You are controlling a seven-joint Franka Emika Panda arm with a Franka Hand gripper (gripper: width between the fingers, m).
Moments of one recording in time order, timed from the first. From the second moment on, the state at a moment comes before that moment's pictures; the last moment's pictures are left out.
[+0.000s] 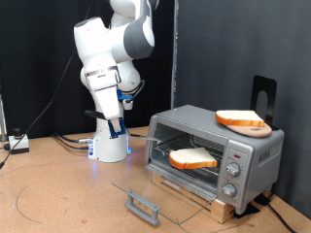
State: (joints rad) arm -0.87 -0.44 0.55 -2.61 0.66 2.26 -1.30
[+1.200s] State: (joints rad) arm -0.91 -0.34 0.70 -2.70 0.60 2.40 -1.18
